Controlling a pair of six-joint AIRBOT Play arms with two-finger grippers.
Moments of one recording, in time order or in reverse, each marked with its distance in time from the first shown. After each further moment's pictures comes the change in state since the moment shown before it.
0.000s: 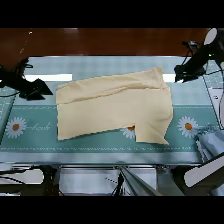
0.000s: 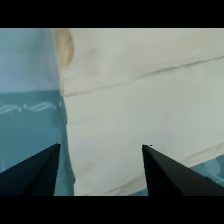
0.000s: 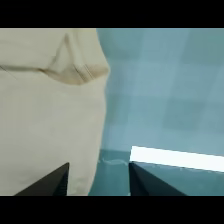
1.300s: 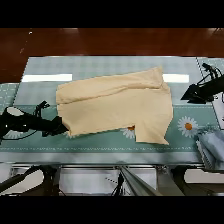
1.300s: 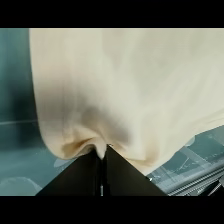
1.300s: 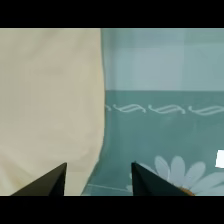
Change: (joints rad) left arm -0.041 0.266 -0.764 -0.193 0.315 0.075; right arm -0.280 0.327 -0.640 0.297 -0.213 -0.155
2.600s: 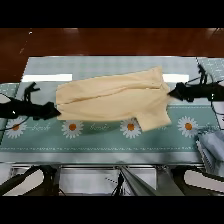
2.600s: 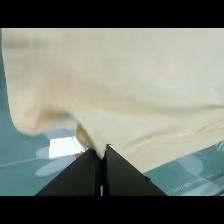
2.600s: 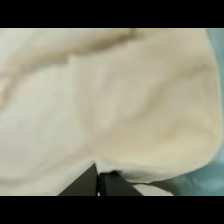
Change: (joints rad) left arm 0.010 0.066 0.237 -0.030 -0.028 0.062; right arm 0.101 0.137 -0.248 0.465 -0.415 -0.082
